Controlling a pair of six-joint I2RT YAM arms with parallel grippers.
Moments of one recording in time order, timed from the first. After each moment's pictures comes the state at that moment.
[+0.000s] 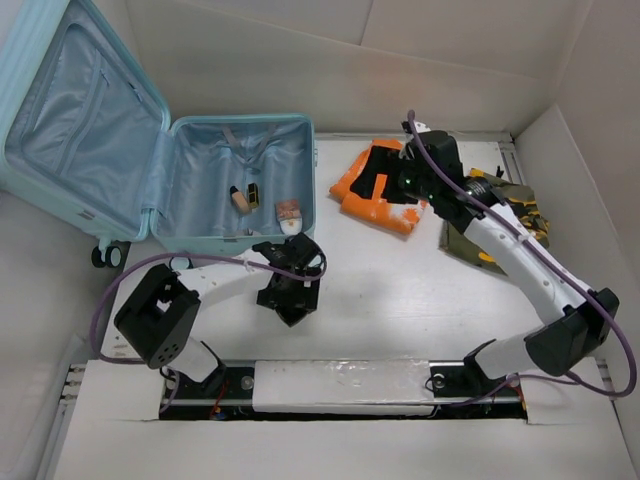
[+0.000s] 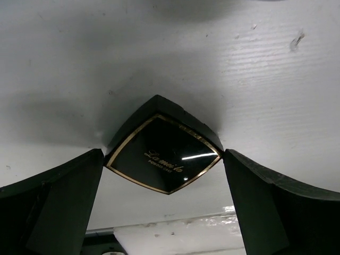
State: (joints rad) left arm -0.78 1.48 0.85 -0.71 -0.08 -0.64; right arm 0.54 1.42 1.49 -0.55 -0.08 0.56
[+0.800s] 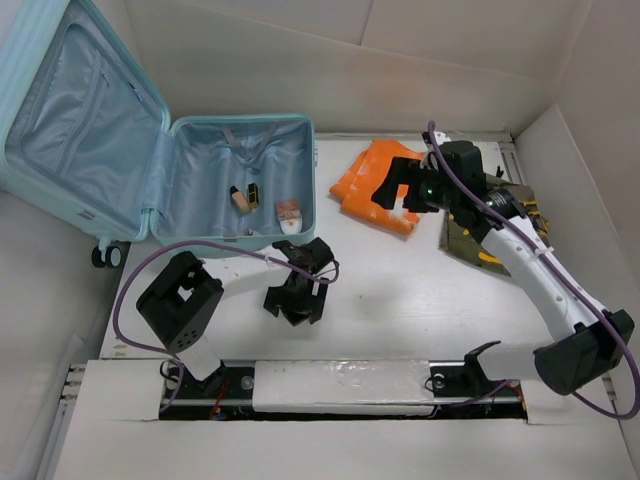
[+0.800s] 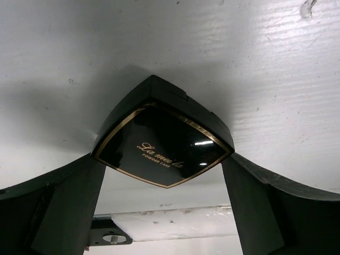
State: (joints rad) left arm -0.84 1.63 0.93 -0.81 -0.05 -0.63; right arm 0.42 1.31 1.35 -0.57 -0.16 0.47
